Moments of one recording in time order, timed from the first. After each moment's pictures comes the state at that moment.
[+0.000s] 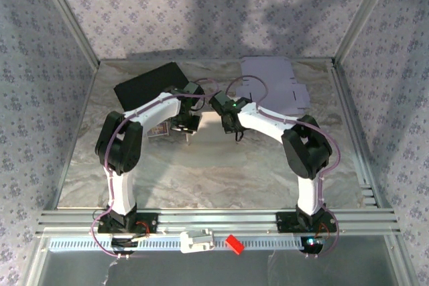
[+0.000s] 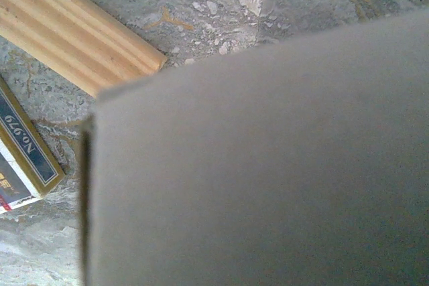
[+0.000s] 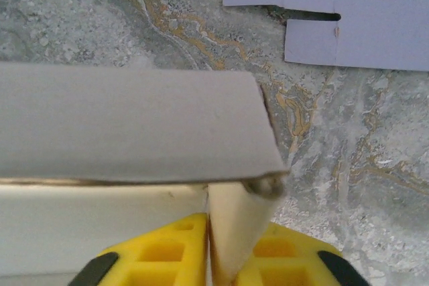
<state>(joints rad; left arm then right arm) -0.57 1.93 1.48 -0.98 -0.05 -0.39 0.71 1.92 1.43 -0.79 0.39 0.54</state>
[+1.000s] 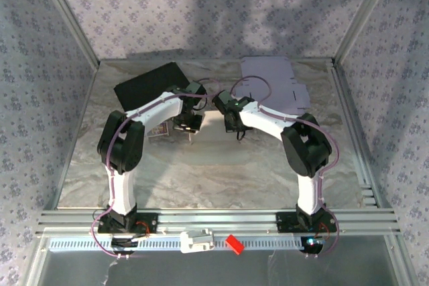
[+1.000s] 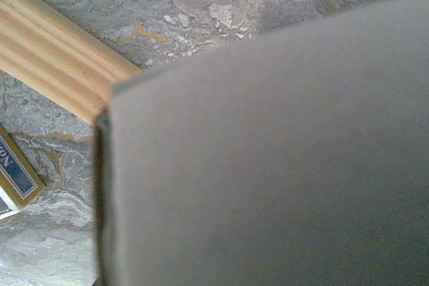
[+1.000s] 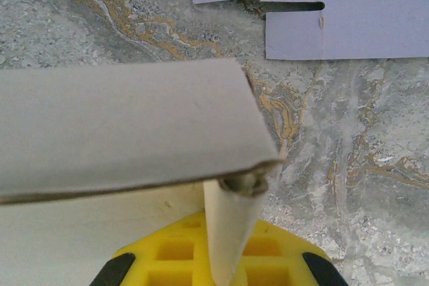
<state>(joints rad) -0.58 1.95 1.50 -0.98 -0.03 -0.39 0.68 1.94 1.42 -0.79 0.39 0.60</state>
